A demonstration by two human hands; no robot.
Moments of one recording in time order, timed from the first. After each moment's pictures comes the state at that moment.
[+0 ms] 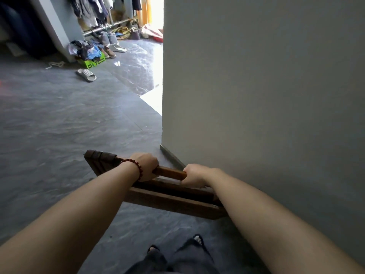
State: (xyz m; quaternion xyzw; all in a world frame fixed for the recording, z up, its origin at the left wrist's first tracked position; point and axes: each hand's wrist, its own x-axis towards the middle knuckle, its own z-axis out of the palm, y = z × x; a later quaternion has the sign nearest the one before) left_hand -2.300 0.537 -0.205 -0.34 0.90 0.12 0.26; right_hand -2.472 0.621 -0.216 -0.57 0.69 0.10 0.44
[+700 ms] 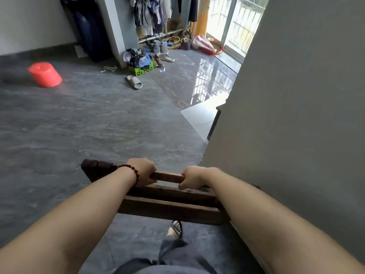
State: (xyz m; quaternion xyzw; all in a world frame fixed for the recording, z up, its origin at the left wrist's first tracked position) left_hand -2.193 0.306 -0.222 -0.46 0.83 0.14 0.27; right_hand -2.385 0.332 -0.239 -0.66 0.58 0.18 0.43
